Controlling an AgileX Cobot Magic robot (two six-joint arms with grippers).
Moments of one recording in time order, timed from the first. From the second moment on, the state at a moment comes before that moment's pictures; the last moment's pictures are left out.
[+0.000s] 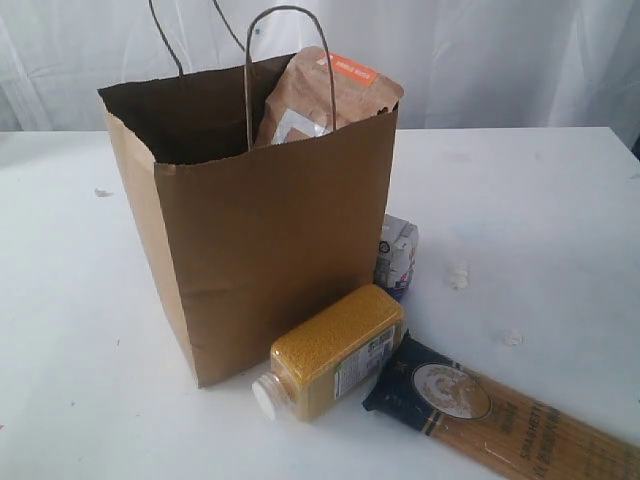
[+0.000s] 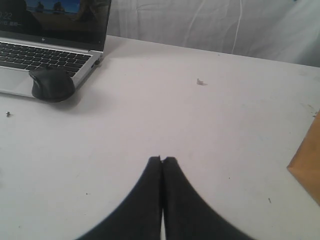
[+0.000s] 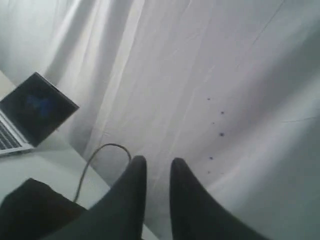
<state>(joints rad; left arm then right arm) -0.16 0.06 -0.06 0.66 0.43 -0.81 0.65 1.17 -1.19 0.91 0.08 -1.26</state>
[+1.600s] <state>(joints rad) -0.16 0.06 -0.06 0.66 0.43 -0.81 0.20 1.68 -1.14 0.00 0.96 -0.19</state>
